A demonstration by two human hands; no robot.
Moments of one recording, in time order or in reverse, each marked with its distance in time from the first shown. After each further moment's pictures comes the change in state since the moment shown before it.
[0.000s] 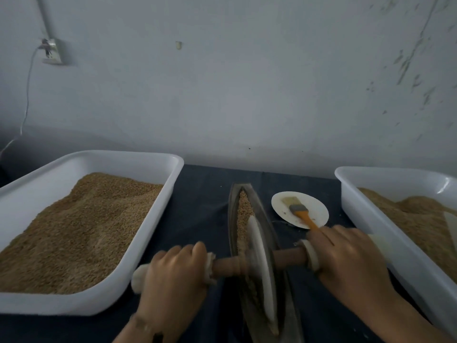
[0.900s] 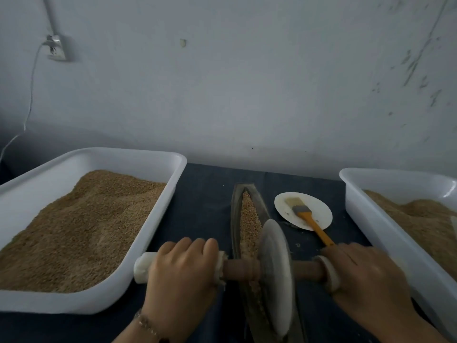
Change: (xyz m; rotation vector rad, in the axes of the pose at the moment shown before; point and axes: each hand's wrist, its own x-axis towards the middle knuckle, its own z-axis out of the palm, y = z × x) left_hand 0.001 0.004 -0.002 0.065 0.150 0.120; right_hand -0.018 0.006 0.001 0.071 -0.004 -0.023
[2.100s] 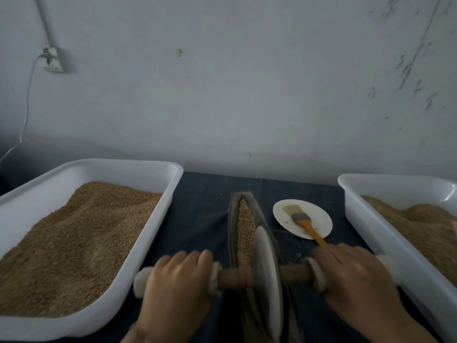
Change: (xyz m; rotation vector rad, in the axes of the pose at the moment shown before) left_hand 0.009 -0.007 0.005 -0.048 -0.138 -0.034; right_hand 0.017 -0.002 0.003 0.003 -0.072 0.036
